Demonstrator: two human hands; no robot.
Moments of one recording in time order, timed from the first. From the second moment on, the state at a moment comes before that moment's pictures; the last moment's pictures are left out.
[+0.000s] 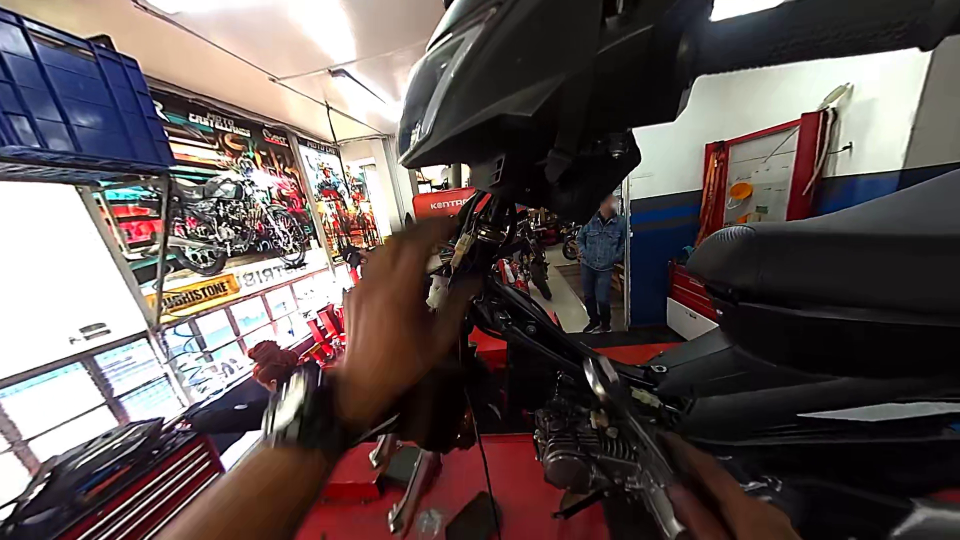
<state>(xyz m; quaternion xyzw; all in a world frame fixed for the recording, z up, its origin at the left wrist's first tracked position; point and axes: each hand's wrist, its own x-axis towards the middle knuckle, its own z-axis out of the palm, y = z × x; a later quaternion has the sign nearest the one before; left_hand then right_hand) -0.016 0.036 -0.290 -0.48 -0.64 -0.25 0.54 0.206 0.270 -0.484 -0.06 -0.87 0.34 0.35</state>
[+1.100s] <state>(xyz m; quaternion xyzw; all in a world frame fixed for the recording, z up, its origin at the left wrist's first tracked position) -0.172 0.114 -0.161 -0.46 -0.50 -0.25 0.69 0.037 0.249 -0.344 -0.19 -0.86 -0.16 0.45</state>
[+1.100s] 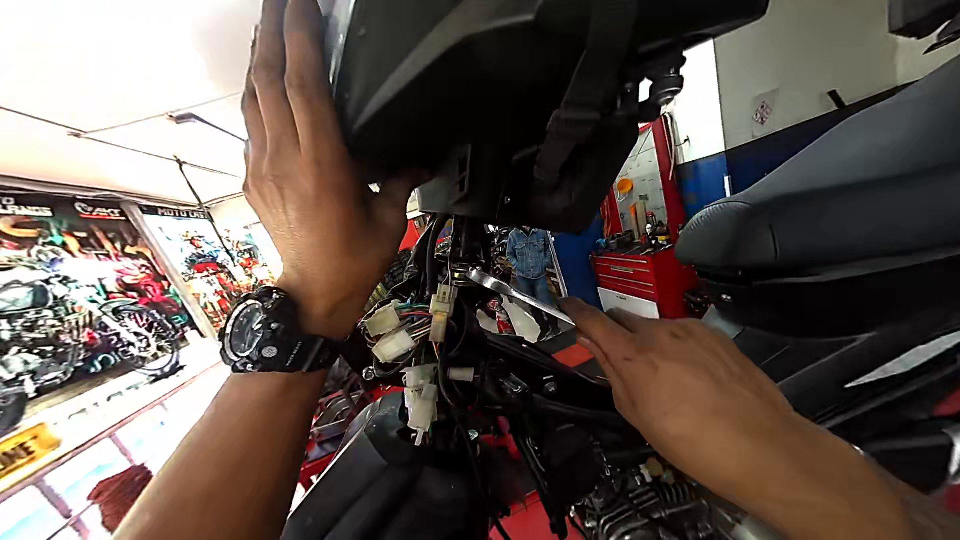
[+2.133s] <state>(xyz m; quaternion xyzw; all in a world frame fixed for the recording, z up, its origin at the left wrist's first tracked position) -0.190 0.115 -0.153 -0.45 -0.52 -0.47 0.55 0.124 0.284 -0.377 0.06 -0.59 0.62 0.51</state>
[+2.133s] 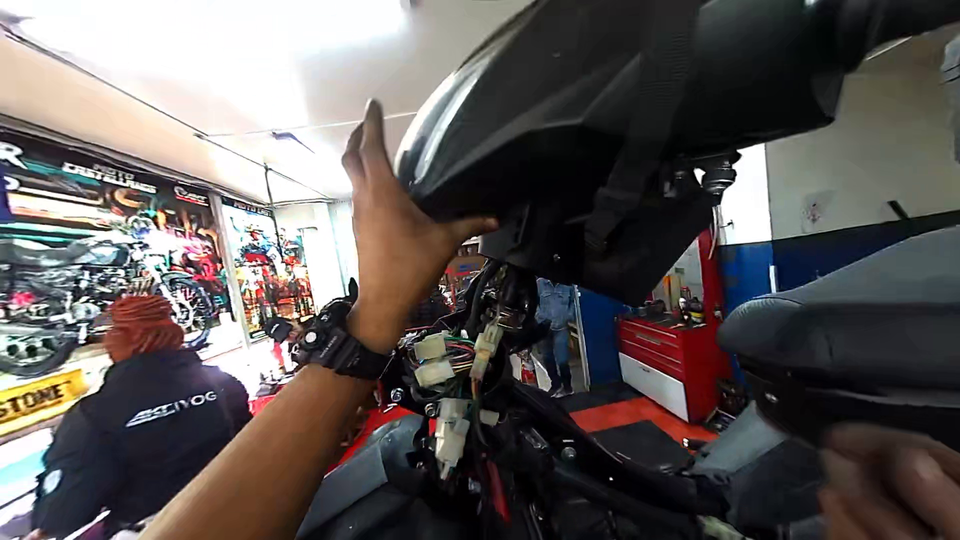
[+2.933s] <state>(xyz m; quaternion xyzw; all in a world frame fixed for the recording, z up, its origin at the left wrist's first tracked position) -0.184 0.139 -0.179 -0.43 -0.45 -0.74 0.26 -0.033 0.285 -0.252 0.07 -0.16 0.93 0.31</state>
